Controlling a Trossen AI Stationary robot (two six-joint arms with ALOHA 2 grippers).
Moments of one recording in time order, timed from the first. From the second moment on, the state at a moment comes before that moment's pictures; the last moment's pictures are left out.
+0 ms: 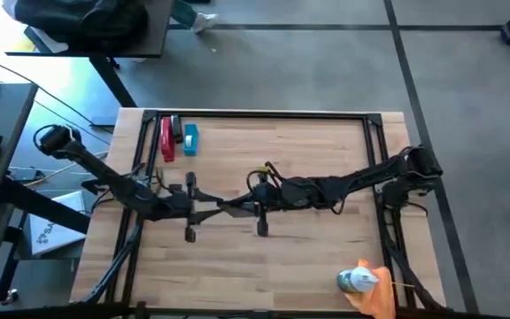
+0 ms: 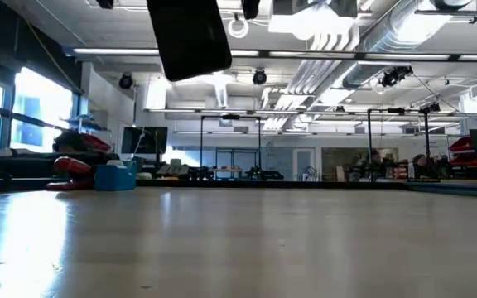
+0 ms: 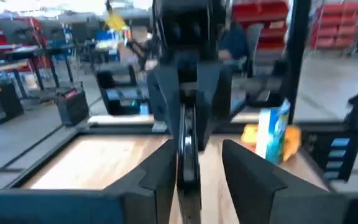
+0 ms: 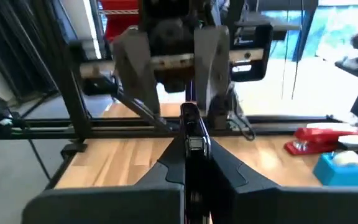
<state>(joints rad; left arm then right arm) -0.59 1.03 0.56 0.50 -0.66 0.05 0.23 1.72 1.23 0.34 0.21 0.02</state>
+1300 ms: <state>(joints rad) -0.53 1.11 0.56 0.86 -0.55 0.24 0.27 1.71 1.23 0.51 0.17 -0.16</state>
